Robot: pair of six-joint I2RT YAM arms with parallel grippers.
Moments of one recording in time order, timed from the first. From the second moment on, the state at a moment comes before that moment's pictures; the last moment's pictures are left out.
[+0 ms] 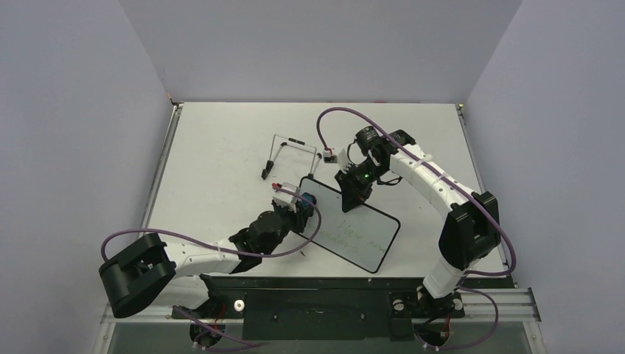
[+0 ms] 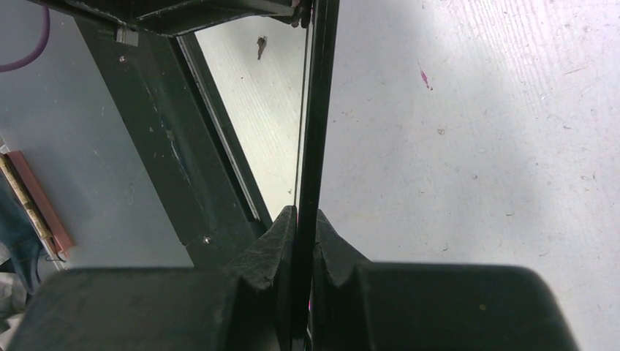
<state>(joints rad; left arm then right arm) -1.00 1.28 0.38 0.71 -0.43 -0.33 0.50 1.67 1.46 -1.17 -0.68 -0.48</state>
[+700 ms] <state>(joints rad) -1.18 1.43 0.51 0.67 -0.49 -0.35 0.50 1.67 1.46 -1.16 -0.67 -0.49</state>
